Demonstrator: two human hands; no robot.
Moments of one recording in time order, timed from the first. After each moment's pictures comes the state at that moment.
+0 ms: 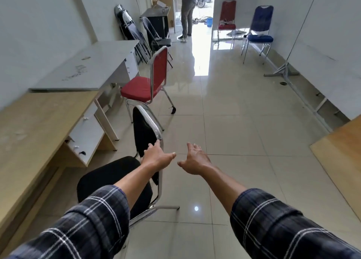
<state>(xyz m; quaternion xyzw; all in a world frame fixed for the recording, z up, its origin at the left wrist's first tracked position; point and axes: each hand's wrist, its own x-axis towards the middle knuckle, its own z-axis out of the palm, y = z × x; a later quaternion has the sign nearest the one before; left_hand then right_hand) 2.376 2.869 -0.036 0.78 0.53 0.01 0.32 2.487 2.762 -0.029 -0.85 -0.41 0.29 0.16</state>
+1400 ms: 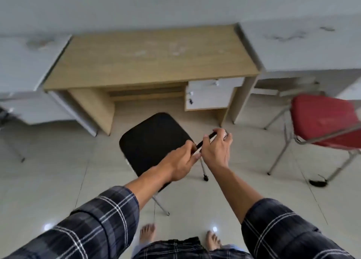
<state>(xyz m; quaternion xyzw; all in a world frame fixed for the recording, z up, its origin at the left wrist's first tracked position) 2.500 3.069 -0.103 0.50 0.79 0.21 0.29 2.590 3.174 -0.100 -0.56 -0.71 0.39 0.17</state>
